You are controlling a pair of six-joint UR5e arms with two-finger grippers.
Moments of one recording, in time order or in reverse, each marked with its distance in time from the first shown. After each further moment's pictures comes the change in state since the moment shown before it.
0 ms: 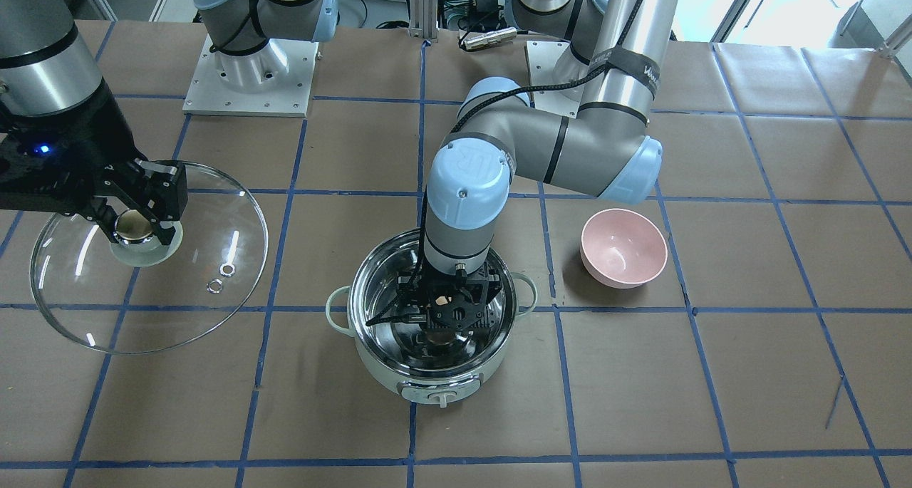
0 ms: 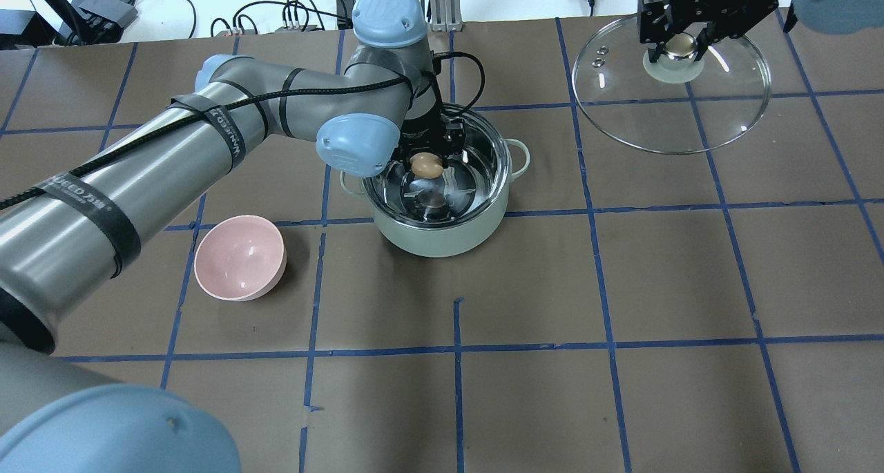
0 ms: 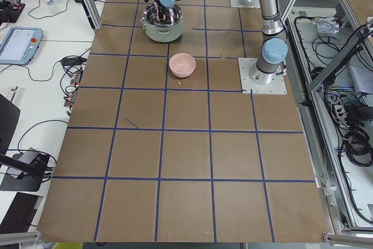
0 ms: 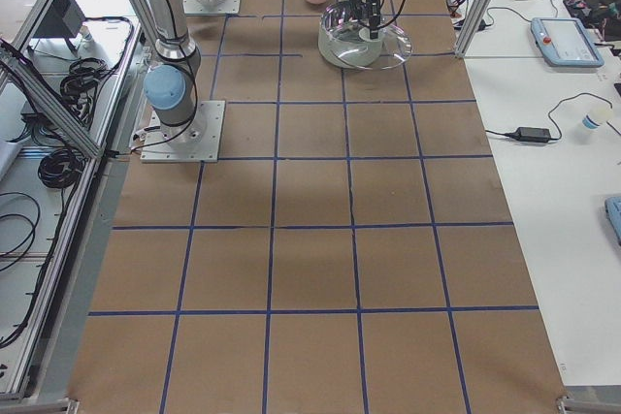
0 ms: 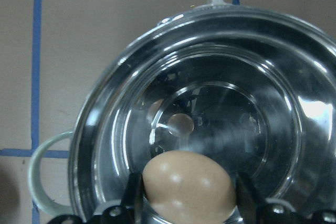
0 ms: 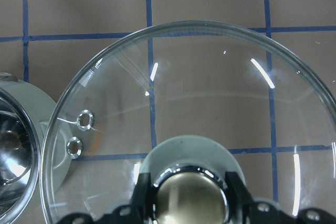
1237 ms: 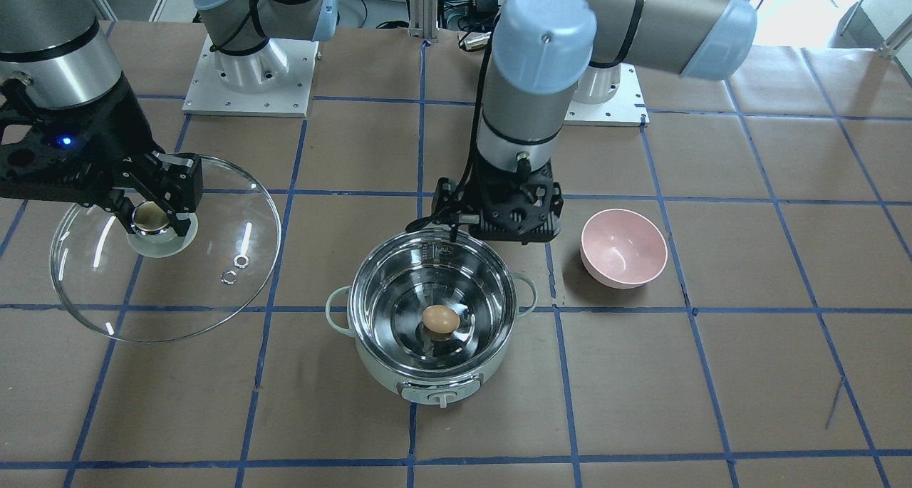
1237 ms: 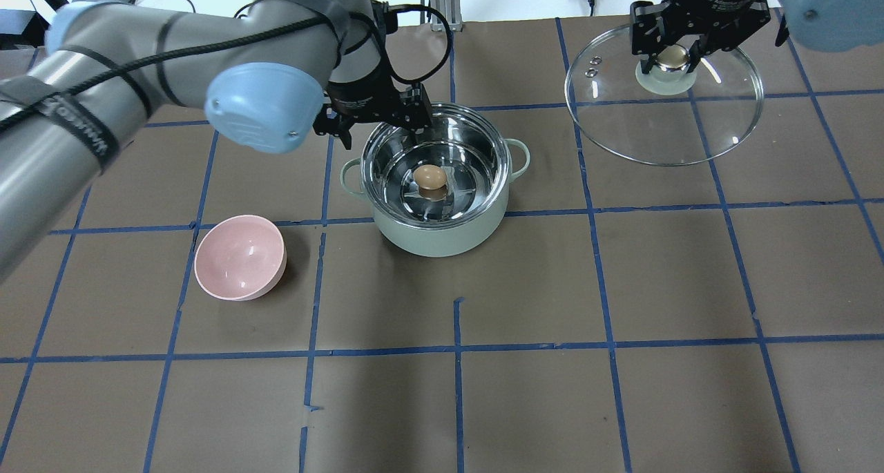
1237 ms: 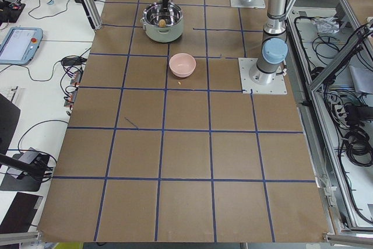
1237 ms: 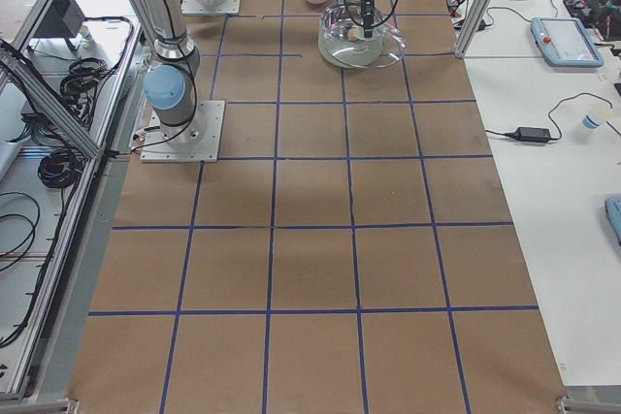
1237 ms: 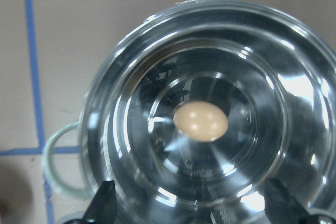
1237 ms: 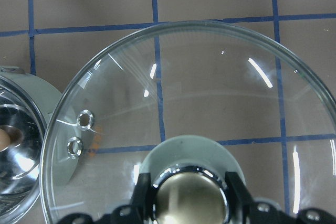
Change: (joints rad) left arm 0.077 0.297 -0.003 -0.288 0.002 0.124; right arm 0.023 -0.025 0.036 -0.003 0.005 0.057
